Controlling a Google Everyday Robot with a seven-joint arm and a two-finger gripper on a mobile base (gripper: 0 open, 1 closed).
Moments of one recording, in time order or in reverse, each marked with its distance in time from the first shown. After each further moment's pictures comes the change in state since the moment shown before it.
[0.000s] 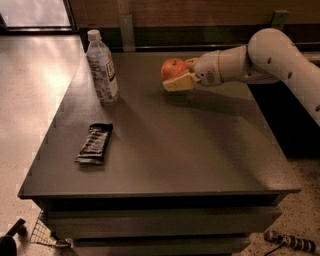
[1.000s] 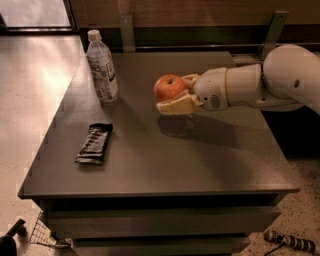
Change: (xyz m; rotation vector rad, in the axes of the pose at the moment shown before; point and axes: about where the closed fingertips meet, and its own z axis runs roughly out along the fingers) arm -0.014 0.118 -0.036 -0.047 -0.034 -0.023
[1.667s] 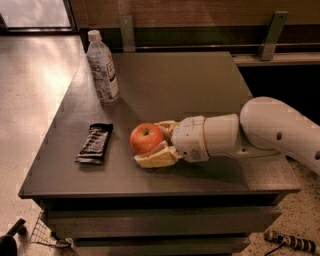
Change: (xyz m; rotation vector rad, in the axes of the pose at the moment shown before) arm 0.042 0.124 0.036 -0.119 0.011 -0.032
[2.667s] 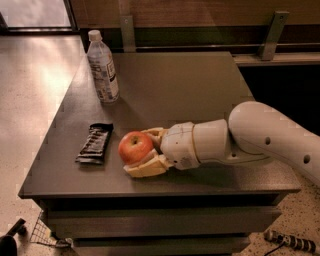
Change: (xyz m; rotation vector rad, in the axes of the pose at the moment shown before) arm -0.003 0.027 0.019 -0.063 -0.002 -0.040
